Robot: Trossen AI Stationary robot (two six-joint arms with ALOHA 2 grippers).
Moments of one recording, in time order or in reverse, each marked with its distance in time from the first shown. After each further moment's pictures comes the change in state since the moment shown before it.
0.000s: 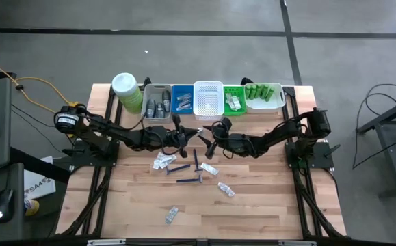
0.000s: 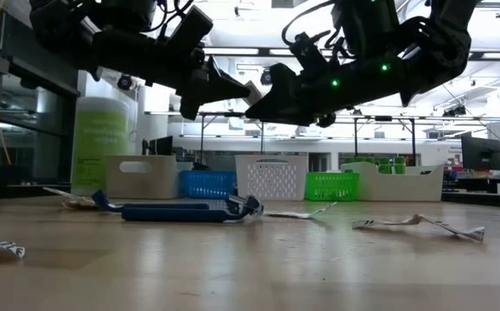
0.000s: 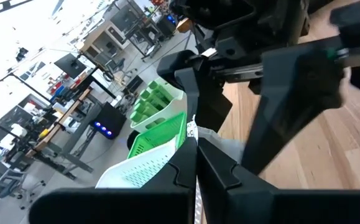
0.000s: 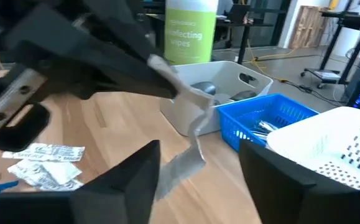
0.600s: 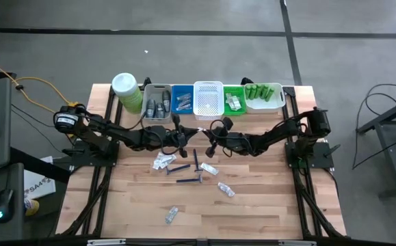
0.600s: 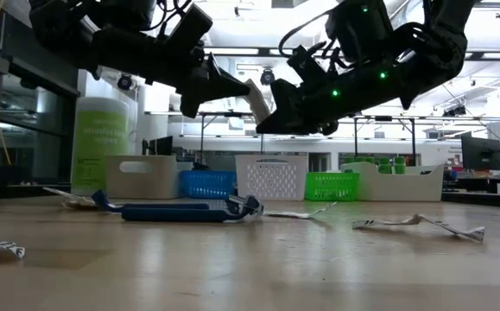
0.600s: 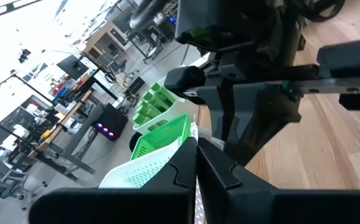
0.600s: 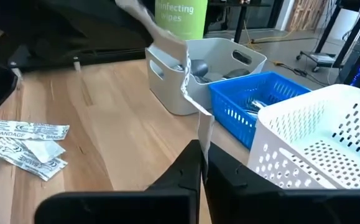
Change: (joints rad) left arm 0.000 -0.008 0.000 0.003 0.000 0.004; right arm -0.019 0.000 0.000 -0.095 -0.006 0.039
